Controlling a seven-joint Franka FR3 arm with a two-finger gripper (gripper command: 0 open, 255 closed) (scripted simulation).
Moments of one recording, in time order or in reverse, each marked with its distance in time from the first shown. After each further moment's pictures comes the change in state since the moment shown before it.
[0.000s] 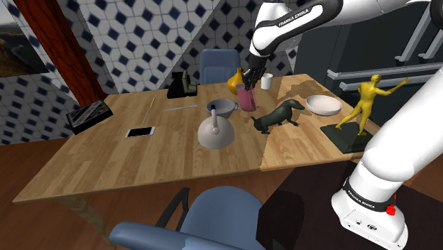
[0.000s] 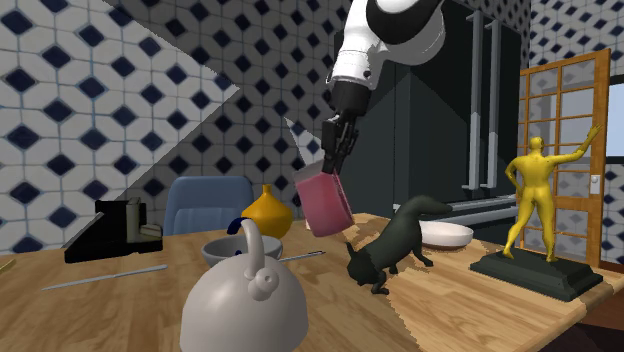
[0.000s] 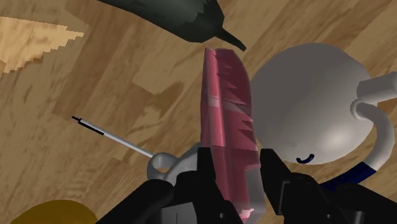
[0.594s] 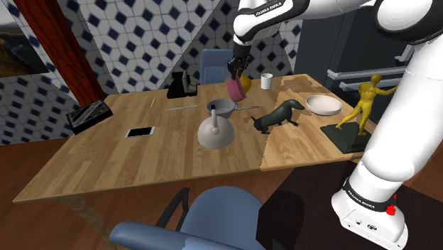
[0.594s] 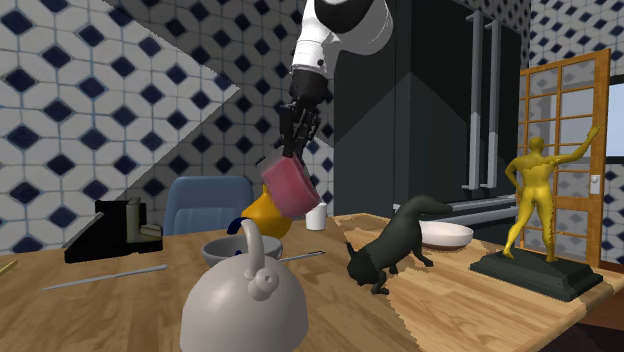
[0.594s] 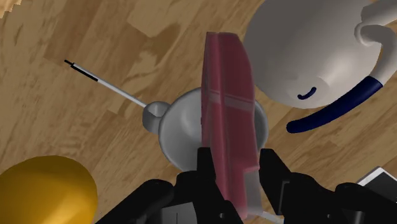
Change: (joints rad) arm 0.007 0.247 0.008 0.372 -0.005 -0.123 0.023
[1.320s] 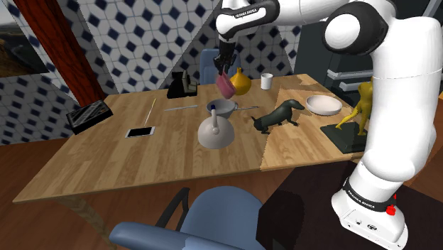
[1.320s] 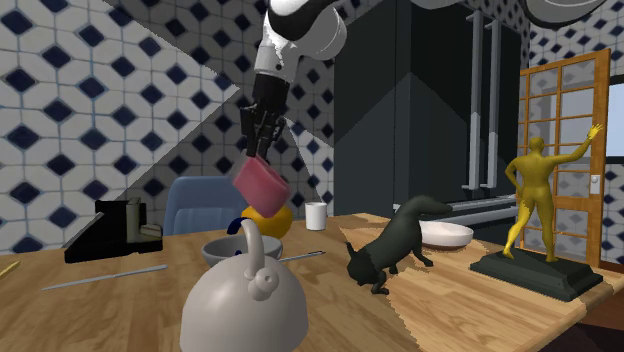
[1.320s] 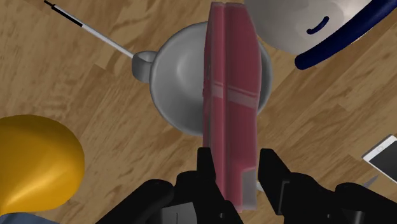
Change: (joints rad) arm 0.009 0.294 0.006 0.407 -0.006 -0.114 0.024
